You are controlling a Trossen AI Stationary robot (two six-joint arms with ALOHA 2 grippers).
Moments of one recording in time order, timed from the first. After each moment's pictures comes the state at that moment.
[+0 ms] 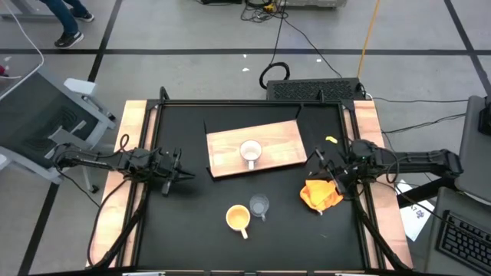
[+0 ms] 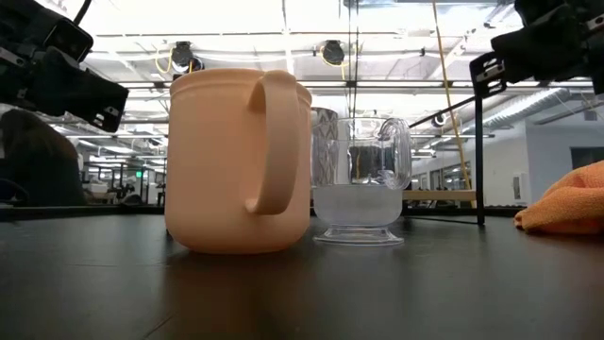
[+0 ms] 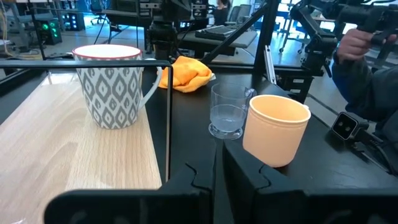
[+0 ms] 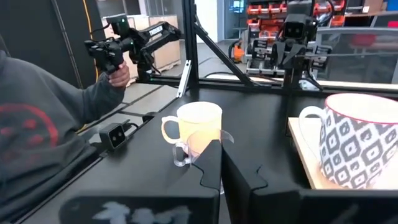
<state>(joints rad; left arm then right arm) -0.11 0.20 0.01 0.06 0.08 -0.08 -0.07 0.38 0.15 0.14 -0.48 0.03</state>
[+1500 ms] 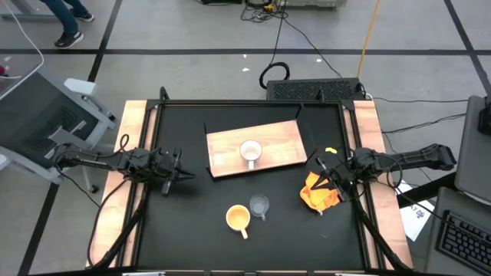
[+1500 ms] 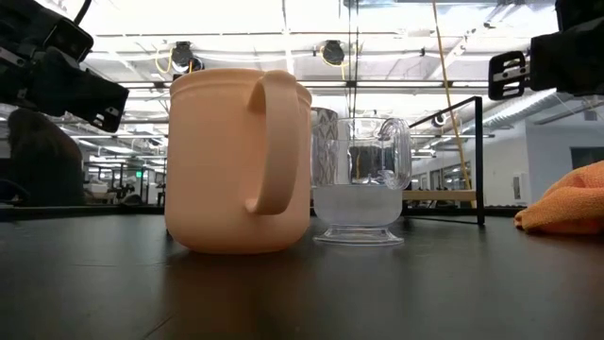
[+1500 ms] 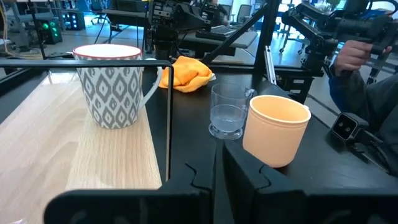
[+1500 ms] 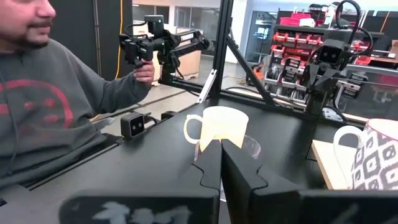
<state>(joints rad) -0.11 0.20 0.01 0.06 0.08 -0.09 0.09 0.28 0.02 0.26 -0.42 -0.09</state>
